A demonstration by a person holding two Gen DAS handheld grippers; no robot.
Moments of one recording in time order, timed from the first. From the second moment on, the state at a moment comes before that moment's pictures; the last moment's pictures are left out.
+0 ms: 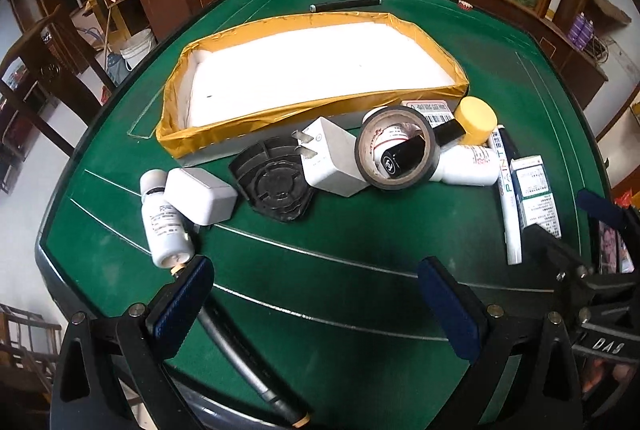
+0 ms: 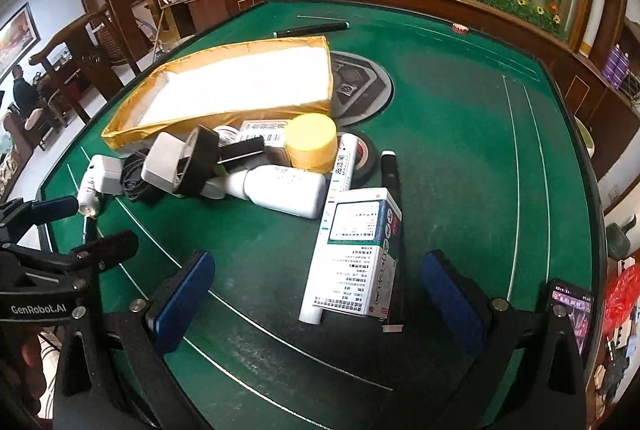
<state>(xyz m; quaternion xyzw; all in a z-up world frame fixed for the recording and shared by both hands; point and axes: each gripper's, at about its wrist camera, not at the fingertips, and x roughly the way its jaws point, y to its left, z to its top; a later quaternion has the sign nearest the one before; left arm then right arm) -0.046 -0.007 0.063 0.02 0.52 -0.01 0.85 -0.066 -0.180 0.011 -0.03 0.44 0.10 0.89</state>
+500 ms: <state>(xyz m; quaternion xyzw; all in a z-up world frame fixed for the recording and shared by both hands) -0.062 0.061 0.061 -0.06 0.54 0.06 0.83 -0.064 -0.177 0.026 -0.02 0.43 0.14 0.89</state>
